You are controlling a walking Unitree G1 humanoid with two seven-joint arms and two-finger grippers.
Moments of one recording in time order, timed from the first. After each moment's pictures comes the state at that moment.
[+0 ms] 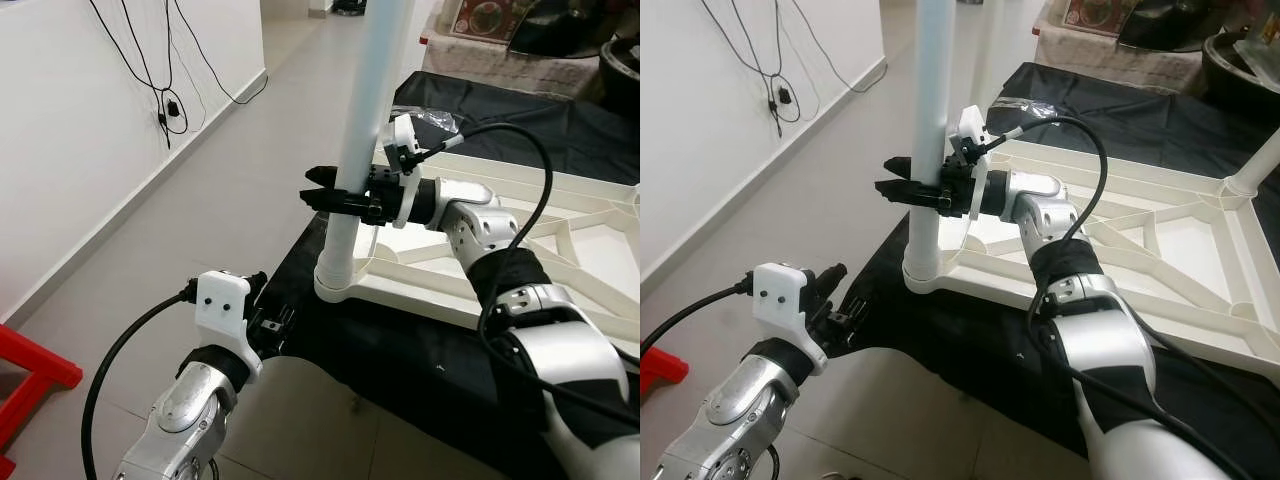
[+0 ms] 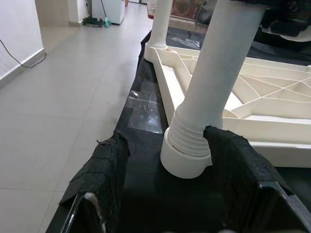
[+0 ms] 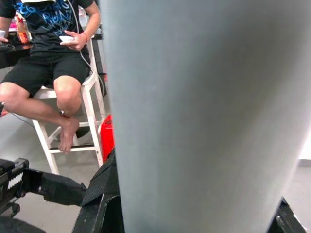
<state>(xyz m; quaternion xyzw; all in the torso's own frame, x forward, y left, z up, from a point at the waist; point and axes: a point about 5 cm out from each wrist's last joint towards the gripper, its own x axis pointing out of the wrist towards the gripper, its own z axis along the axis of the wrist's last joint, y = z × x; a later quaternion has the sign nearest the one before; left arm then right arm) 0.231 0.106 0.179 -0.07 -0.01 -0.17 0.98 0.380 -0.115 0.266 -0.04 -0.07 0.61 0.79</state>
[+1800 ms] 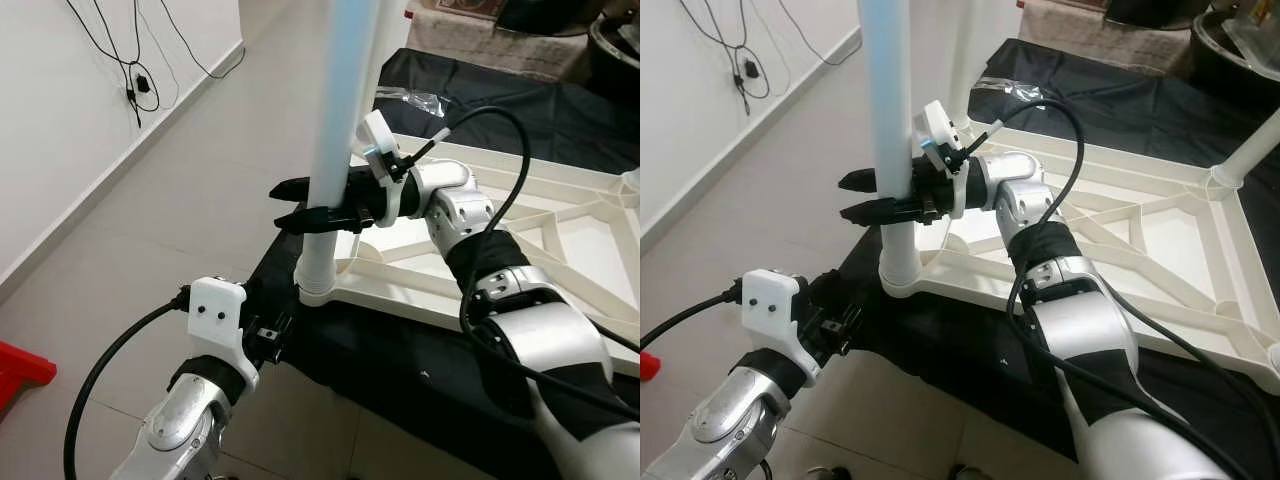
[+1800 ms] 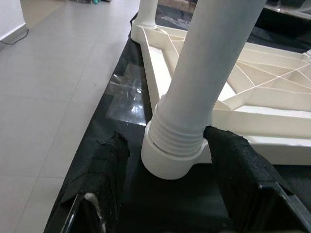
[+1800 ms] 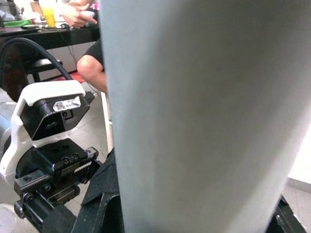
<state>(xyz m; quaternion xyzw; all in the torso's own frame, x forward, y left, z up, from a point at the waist) 0.214 0.104 0.183 -0.07 0.00 -0.17 0.98 0.365 -0.074 0.285 -0.10 -0.08 0.76 0.64</state>
